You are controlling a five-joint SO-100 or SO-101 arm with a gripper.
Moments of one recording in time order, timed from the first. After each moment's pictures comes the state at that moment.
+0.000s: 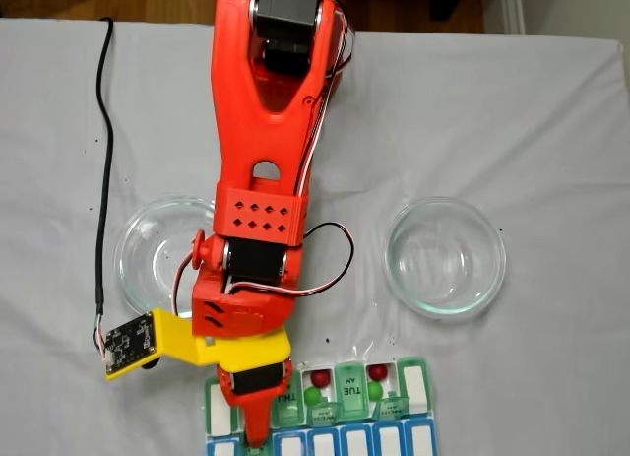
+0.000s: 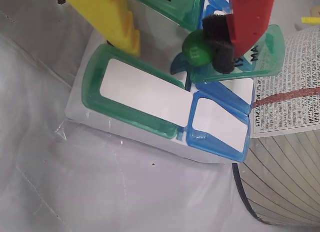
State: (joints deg) arm 11.1 100.2 113.7 21.5 -25.0
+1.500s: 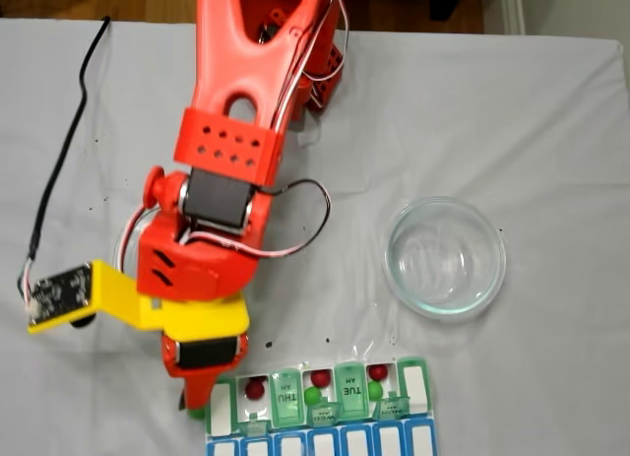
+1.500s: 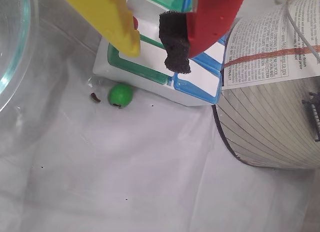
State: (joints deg) arm 14.9 118.7 116.6 29.4 -29.4
